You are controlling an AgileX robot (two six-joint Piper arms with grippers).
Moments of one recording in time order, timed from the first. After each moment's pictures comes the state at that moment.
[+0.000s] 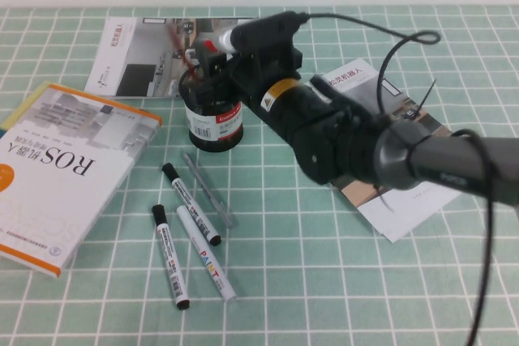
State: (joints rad) right arm 0.70 2.11 -1.48 0.13 -0.52 0.01; left arm -0.07 -0.01 0.02 -0.04 0.38 0.00
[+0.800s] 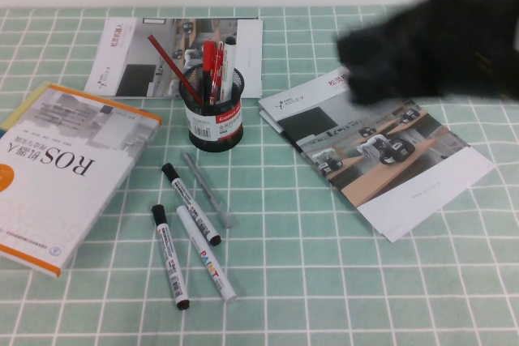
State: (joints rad) right arm 0.70 1.21 -1.24 0.04 0.56 0.06; left arm -0.07 -0.01 0.02 -0.04 0.38 0.00
